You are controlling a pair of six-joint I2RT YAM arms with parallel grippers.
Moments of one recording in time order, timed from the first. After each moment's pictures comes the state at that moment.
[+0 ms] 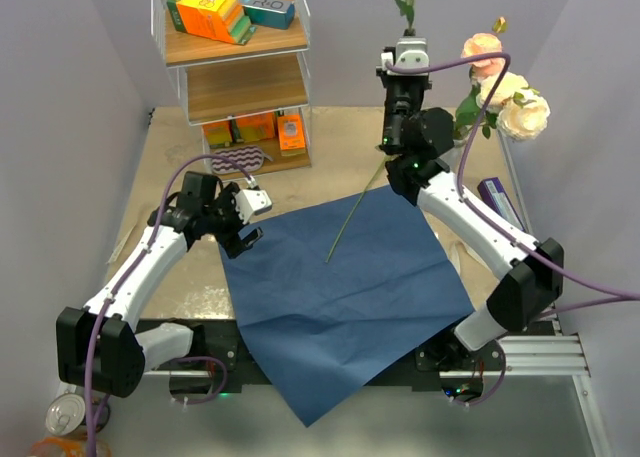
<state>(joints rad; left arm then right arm) -0.22 1.16 0.87 -0.65 0.39 0.74 0.62 1.54 1.47 0.76 0.58 -0.59</state>
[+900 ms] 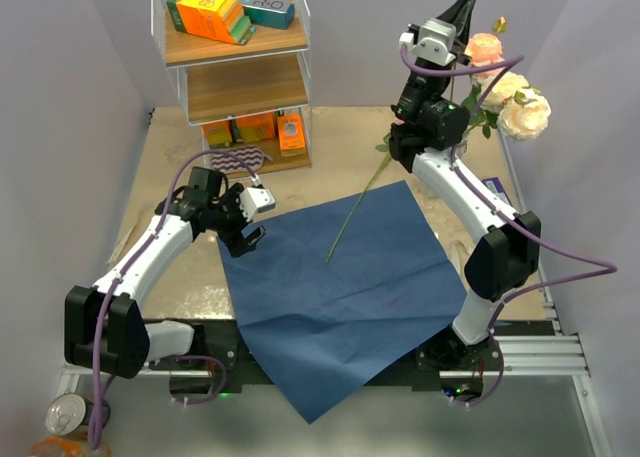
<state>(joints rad) -0.22 1.26 0.90 -0.67 0.43 0.75 0.48 1.76 1.71 1.29 0.57 -0.99</state>
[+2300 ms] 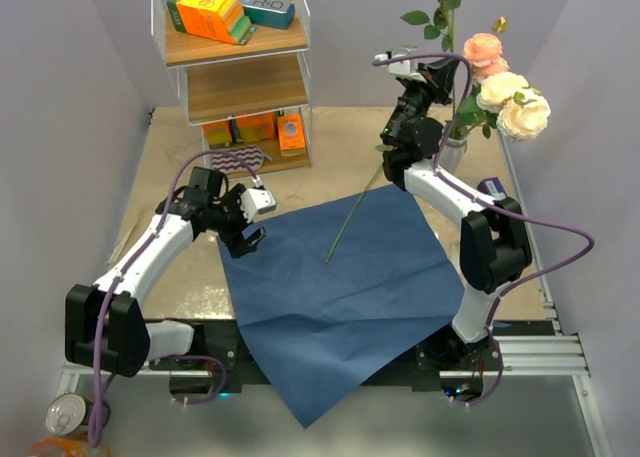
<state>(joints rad) -0.22 1.28 0.90 -0.68 0.45 0.77 0.44 1.82 1.42 1.28 0.81 -1.21</state>
